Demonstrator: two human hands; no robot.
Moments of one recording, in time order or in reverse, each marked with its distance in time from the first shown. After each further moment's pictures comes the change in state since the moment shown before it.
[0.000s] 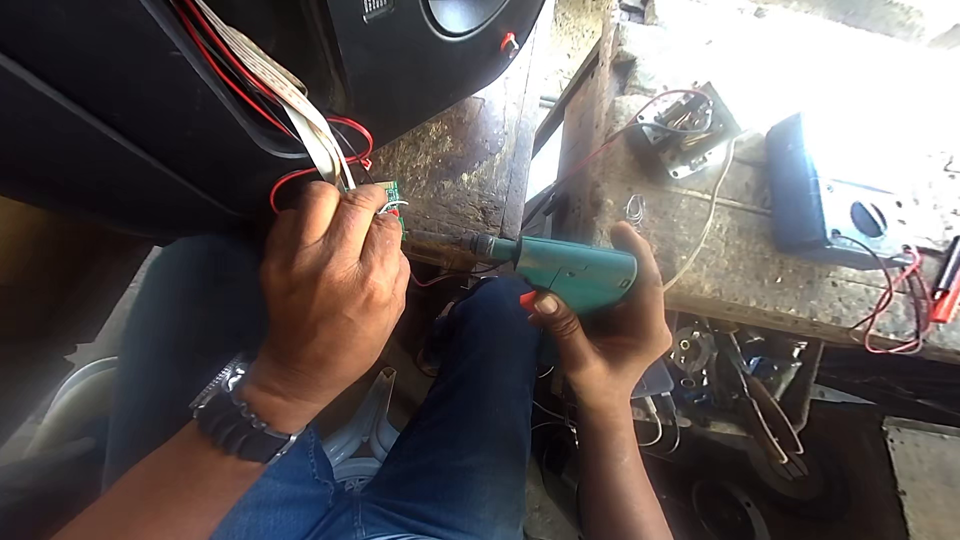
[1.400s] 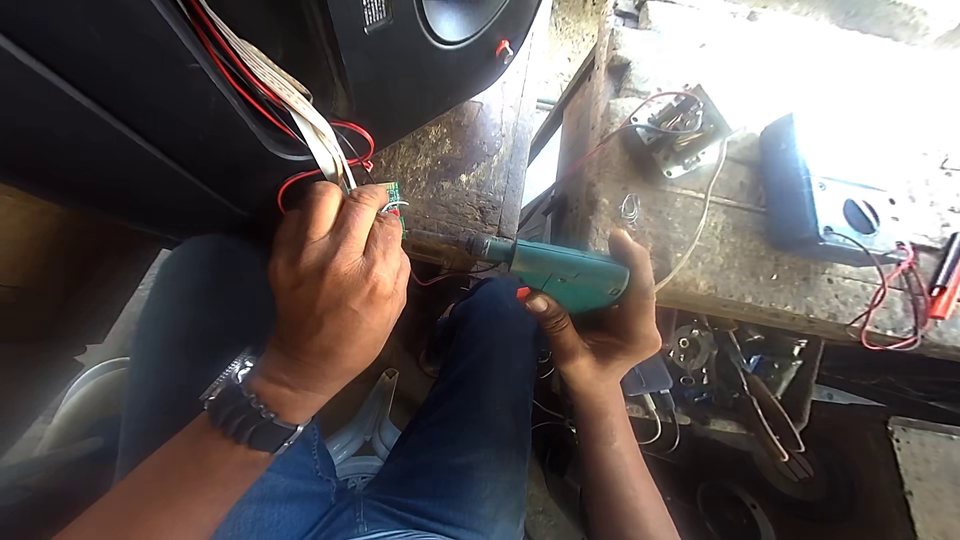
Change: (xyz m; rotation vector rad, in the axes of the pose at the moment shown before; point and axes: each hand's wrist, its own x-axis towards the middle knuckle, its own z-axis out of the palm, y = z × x) left_hand 0.000 0.002 -0.001 0.020 -0.023 -0.001; right_hand 0.002 0.012 0.001 -0.076 0.044 -0.202
